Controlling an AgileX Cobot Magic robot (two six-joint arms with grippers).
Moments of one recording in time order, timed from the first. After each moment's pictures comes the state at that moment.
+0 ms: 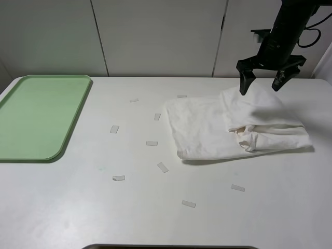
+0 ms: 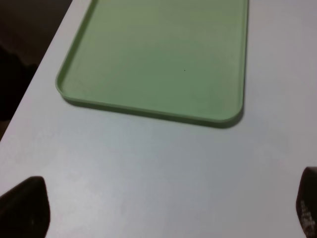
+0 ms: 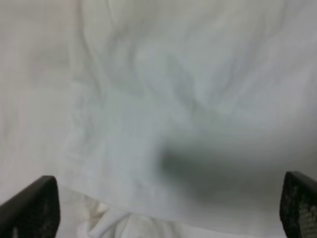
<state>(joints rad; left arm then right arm) 0.07 -0.01 -0.48 0.08 1.07 -0.11 0.12 2.11 -1.76 0.01 1.22 -0.06</state>
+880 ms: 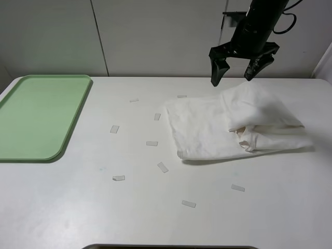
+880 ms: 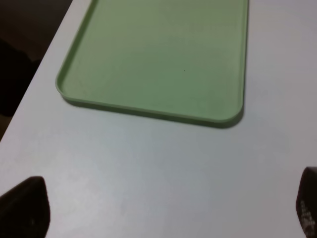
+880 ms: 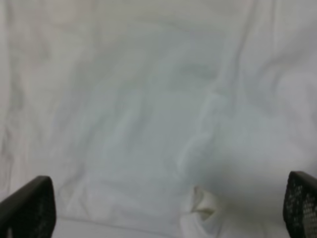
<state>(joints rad) 0.07 -0.01 -0.48 0.08 1.07 -0.11 0.23 2.05 -1.76 0.10 1.22 -0.05</state>
